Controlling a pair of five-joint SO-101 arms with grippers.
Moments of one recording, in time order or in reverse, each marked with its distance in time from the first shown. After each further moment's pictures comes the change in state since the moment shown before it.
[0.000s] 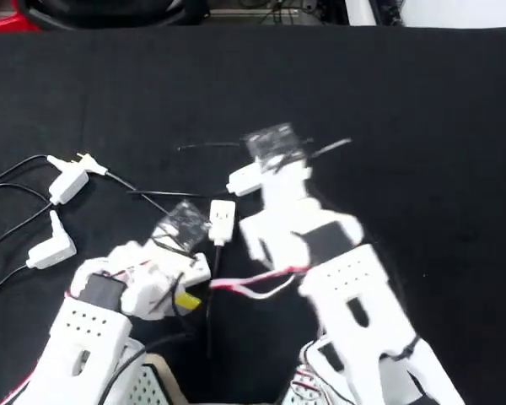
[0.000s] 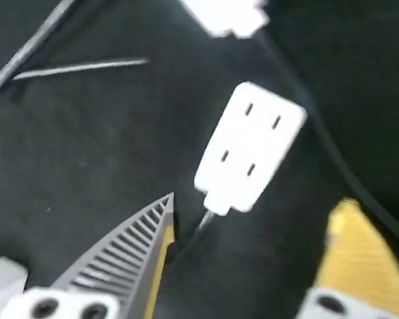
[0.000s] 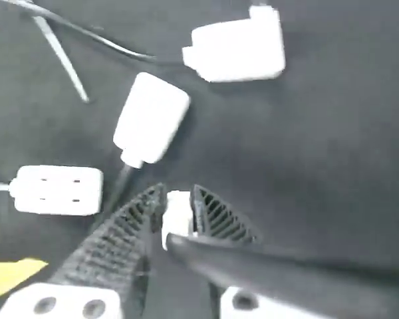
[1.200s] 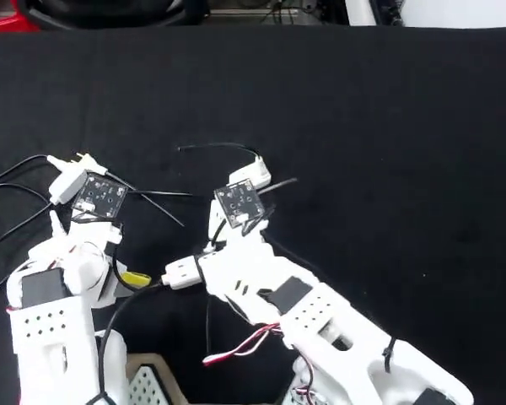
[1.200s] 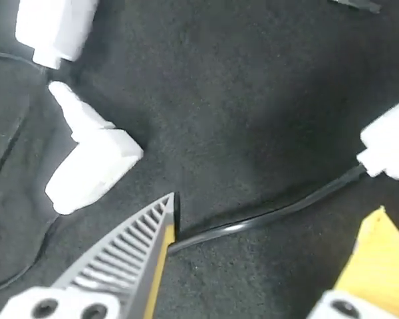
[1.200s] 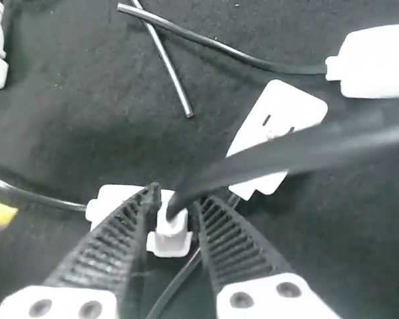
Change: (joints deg) left arm -28.7 0.0 -9.5 9.5 -6.6; right arm -14.6 -0.4 25.5 -37.5 -15.7
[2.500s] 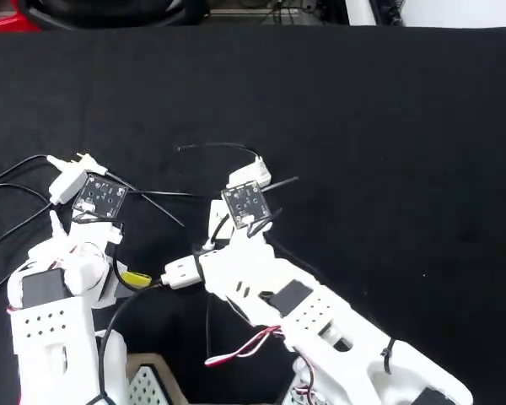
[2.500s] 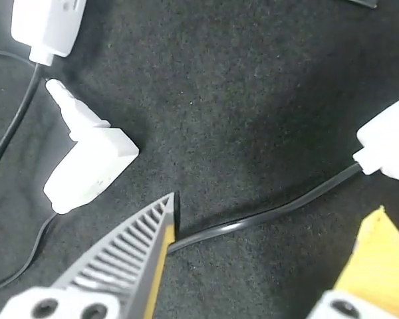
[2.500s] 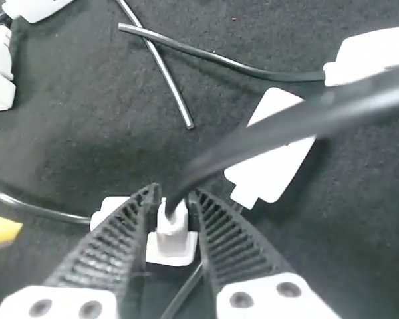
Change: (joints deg) left arm 0.1 0.0 0.3 0.0 0.3; right arm 0.0 0.4 2.5 -5.6 -2.7
